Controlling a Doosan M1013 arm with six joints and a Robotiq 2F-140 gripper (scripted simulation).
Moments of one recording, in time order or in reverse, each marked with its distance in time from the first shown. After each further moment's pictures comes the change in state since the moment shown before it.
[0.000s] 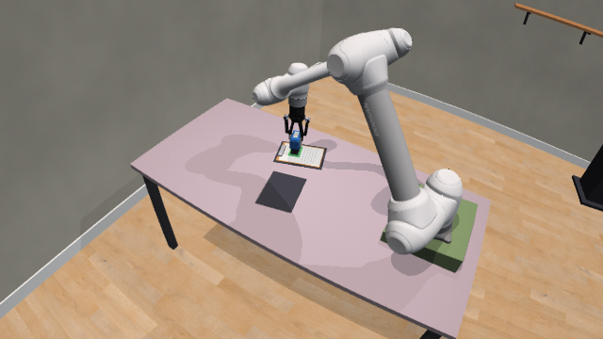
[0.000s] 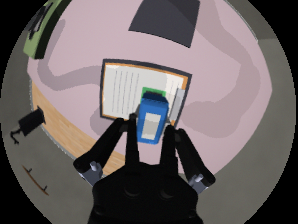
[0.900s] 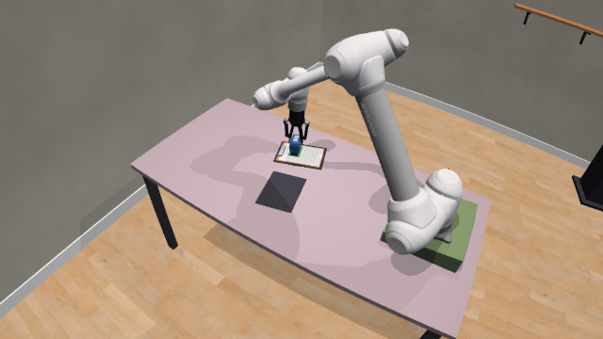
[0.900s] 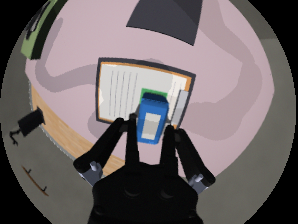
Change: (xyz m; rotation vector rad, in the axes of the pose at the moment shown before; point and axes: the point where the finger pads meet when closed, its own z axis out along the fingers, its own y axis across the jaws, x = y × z) arm 0.000 0.000 0.024 0.000 0.000 0.000
